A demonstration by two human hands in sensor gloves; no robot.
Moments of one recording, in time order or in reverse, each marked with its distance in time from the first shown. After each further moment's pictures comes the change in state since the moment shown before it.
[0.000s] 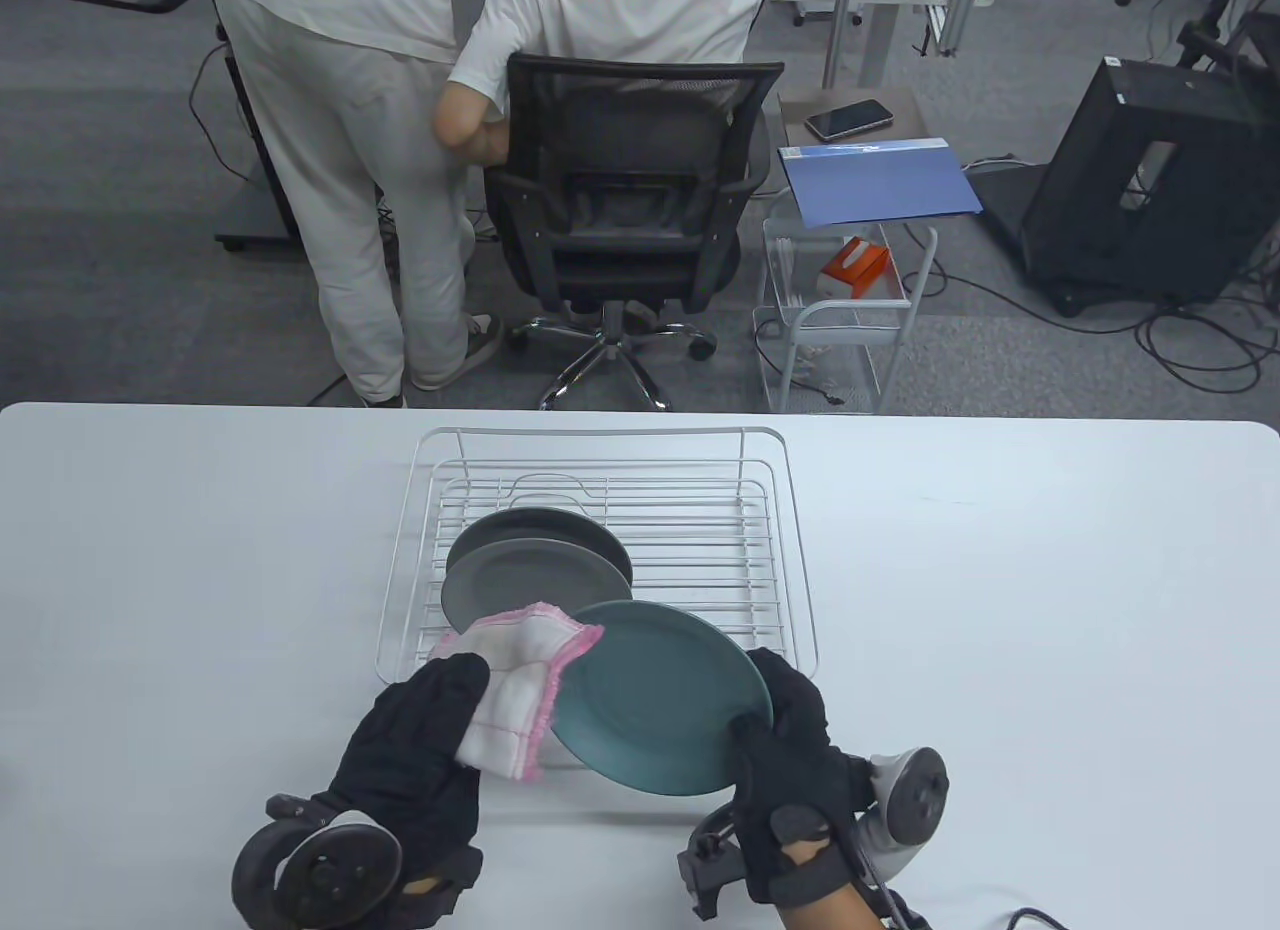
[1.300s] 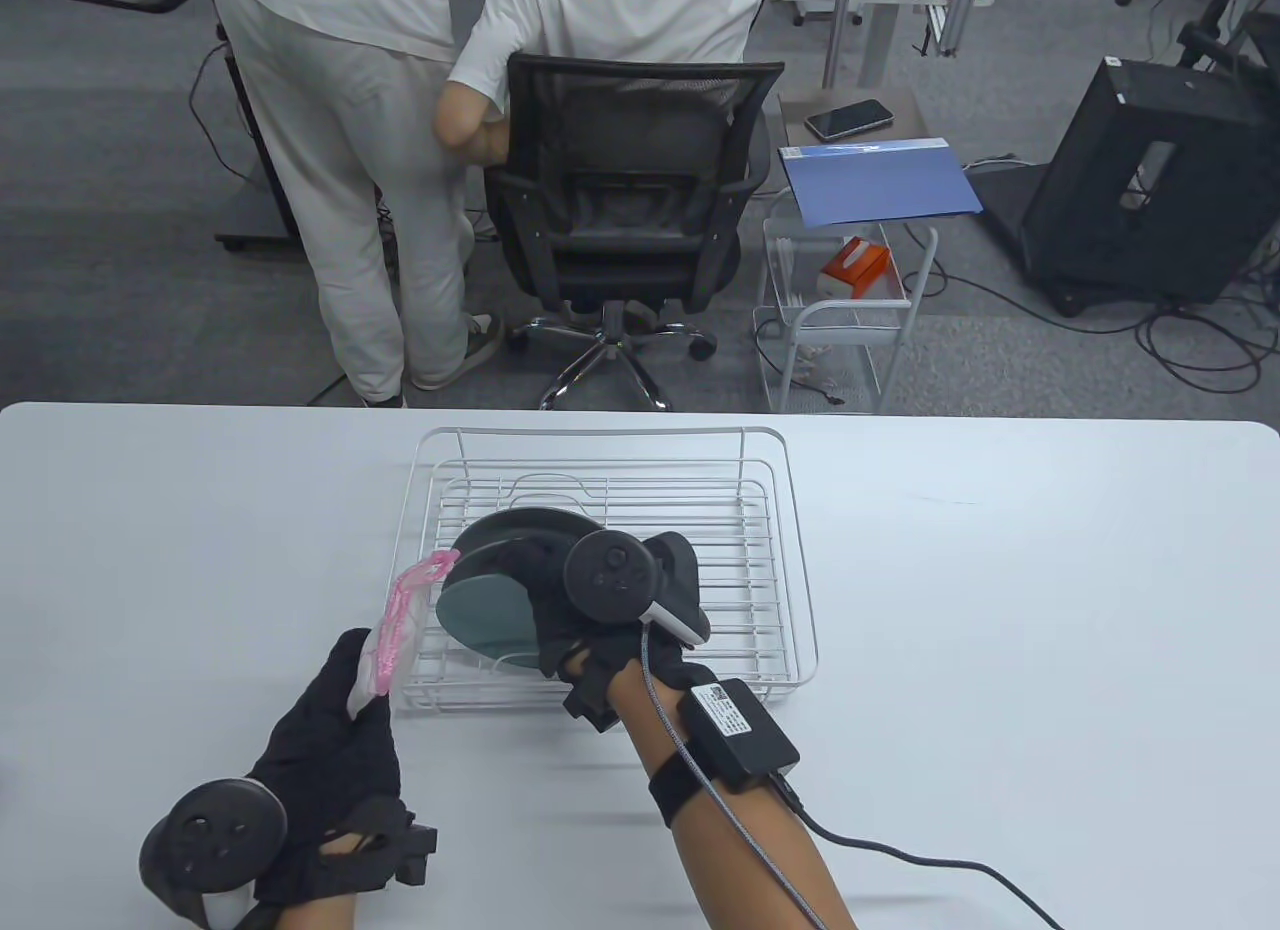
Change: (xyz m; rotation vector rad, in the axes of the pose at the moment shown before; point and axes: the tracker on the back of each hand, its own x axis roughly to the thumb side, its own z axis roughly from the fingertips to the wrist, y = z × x) left_hand -0.055 0.015 -0.001 0.076 0.279 0.190; right_hand -0.045 0.165 -0.131 0.584 -0.100 0.981
